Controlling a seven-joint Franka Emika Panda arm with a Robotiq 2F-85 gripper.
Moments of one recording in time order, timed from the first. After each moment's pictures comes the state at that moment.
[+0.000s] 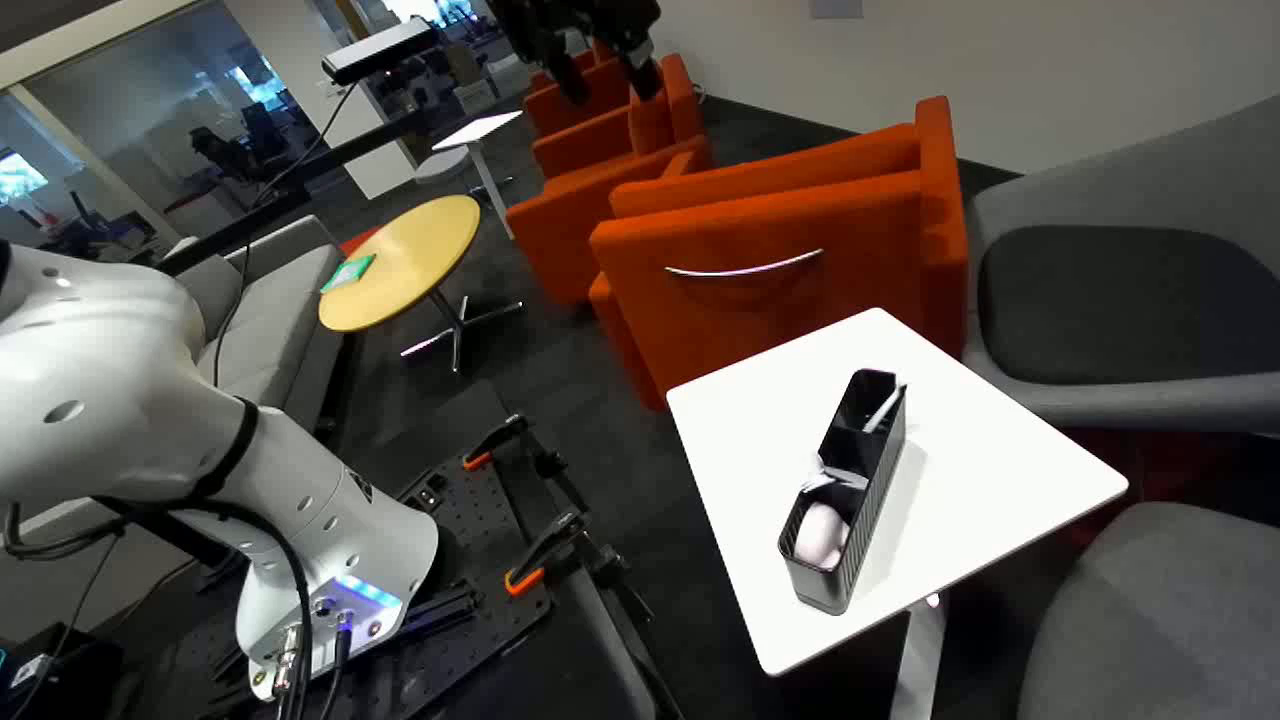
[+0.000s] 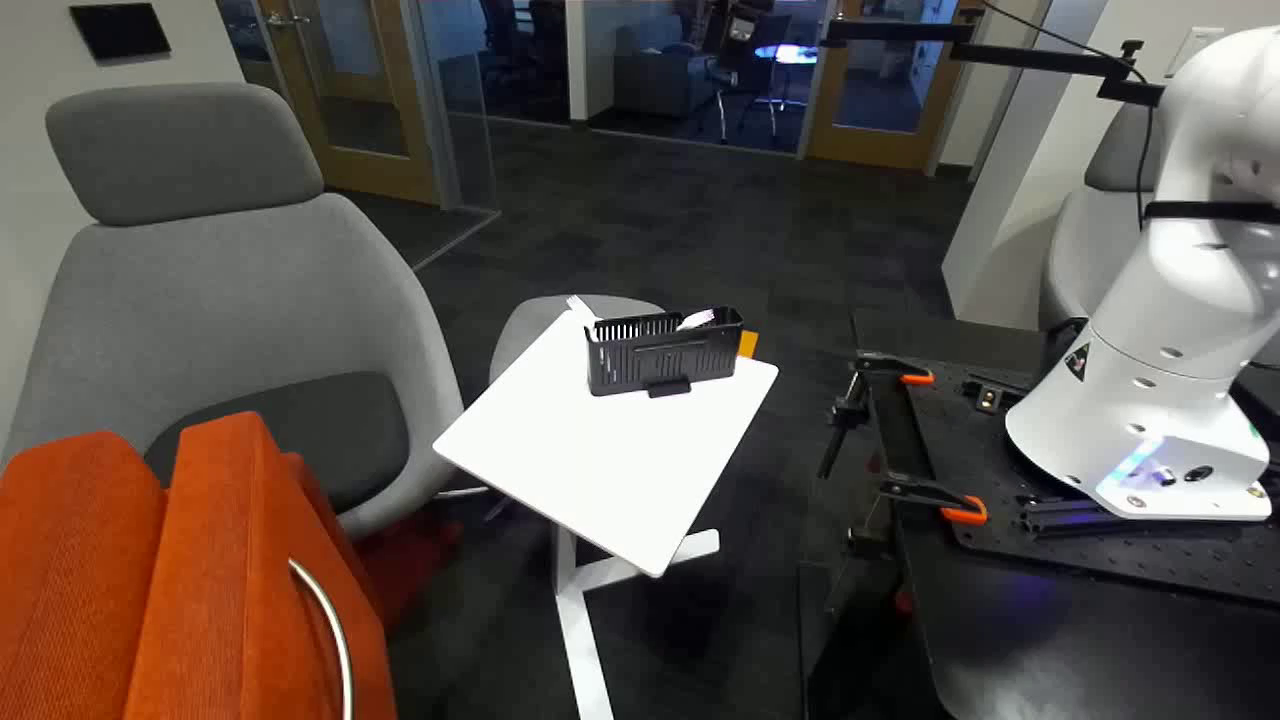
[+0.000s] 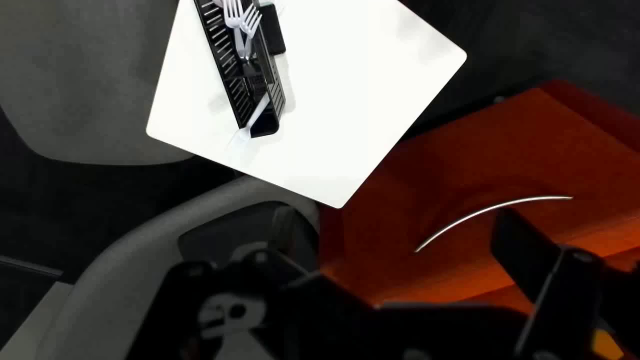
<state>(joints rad) 0.02 -0.50 -0.21 -2.45 -0.03 2.17 -0.41</state>
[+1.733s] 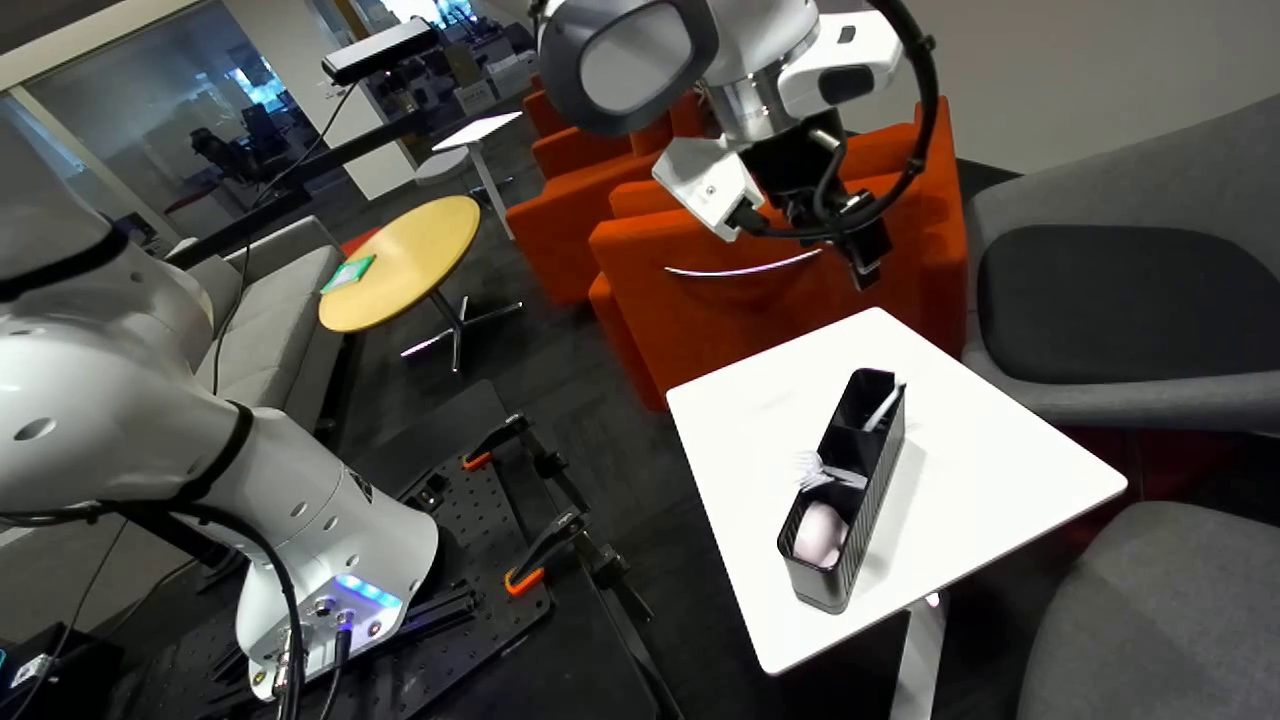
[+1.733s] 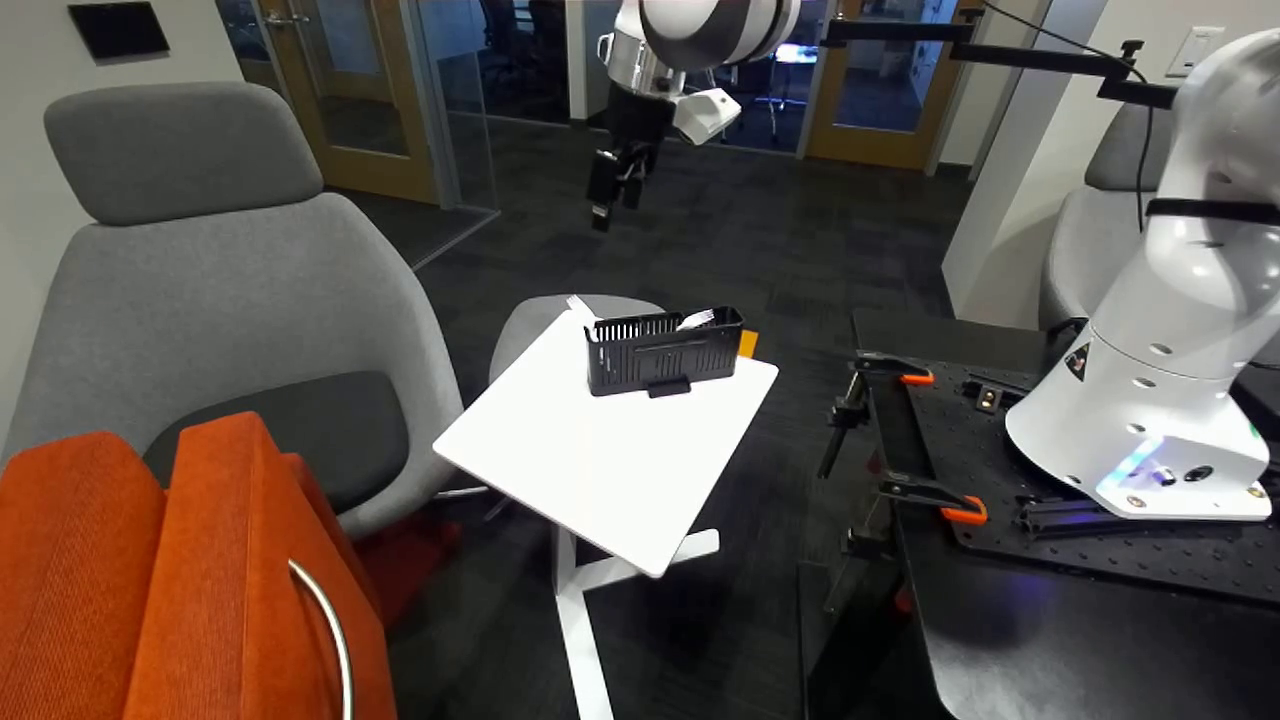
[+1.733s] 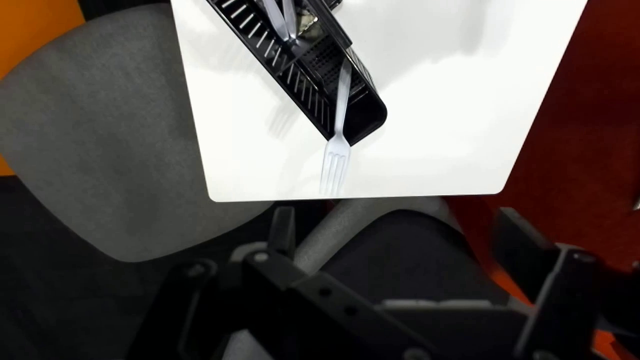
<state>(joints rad) -0.11 0.20 -0.20 -2.28 0.17 2.69 -0.23</state>
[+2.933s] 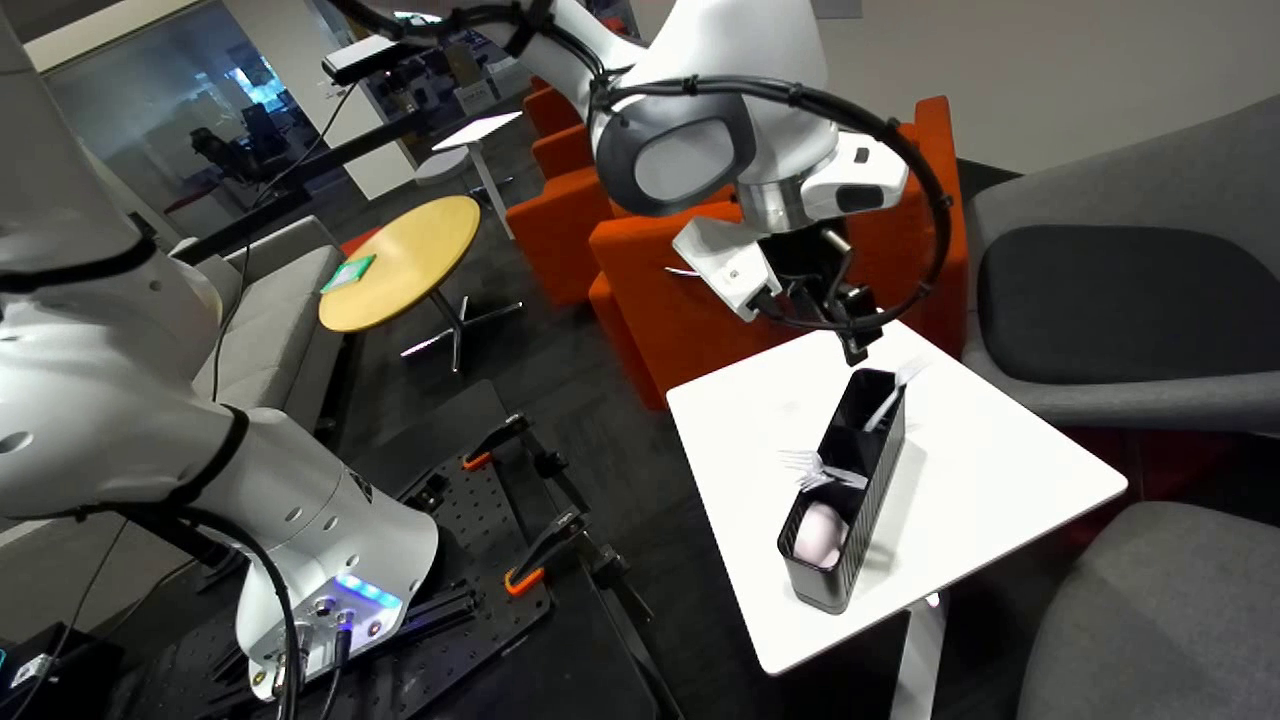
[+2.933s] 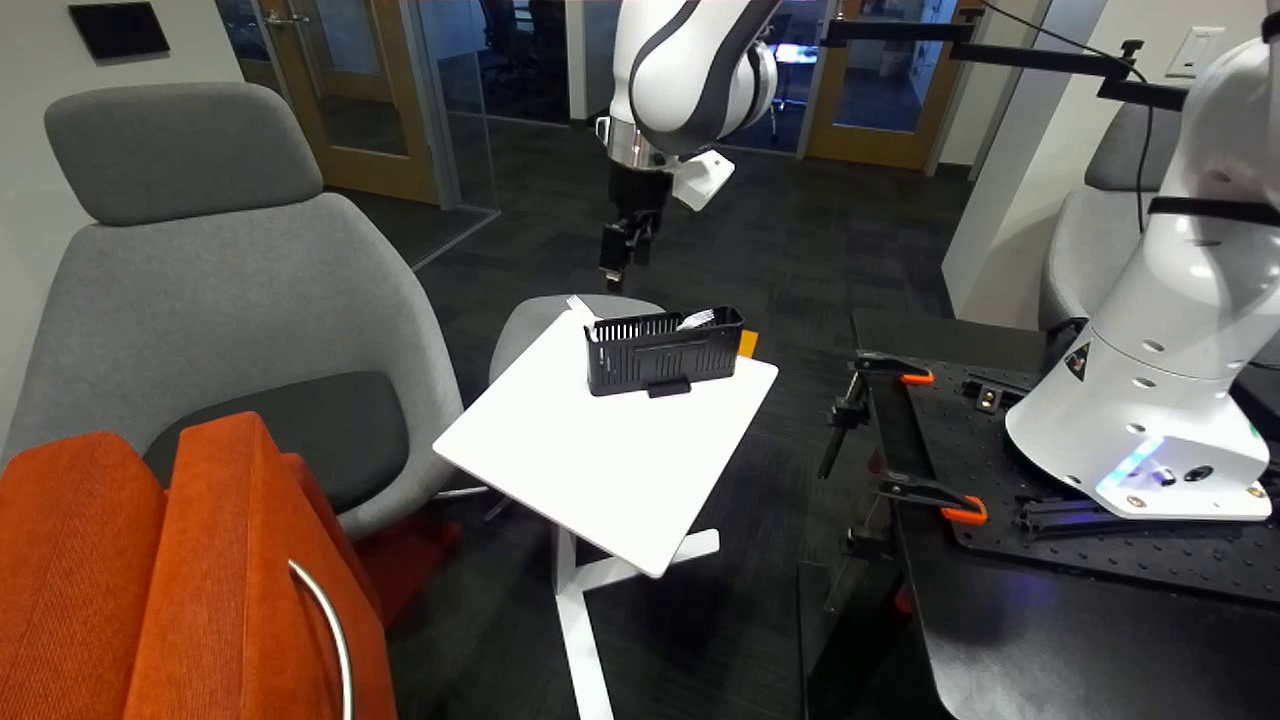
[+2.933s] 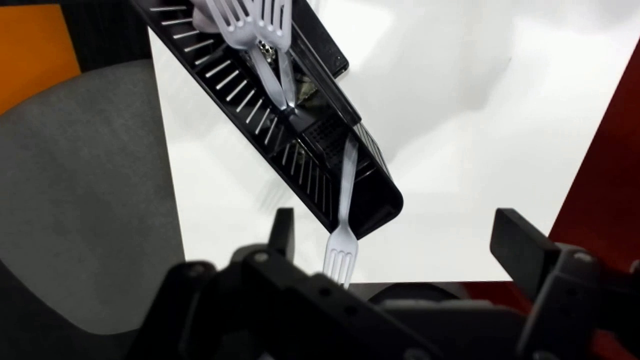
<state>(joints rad) -0.21 0.37 -0.10 -2.25 0.14 2.71 -0.23</state>
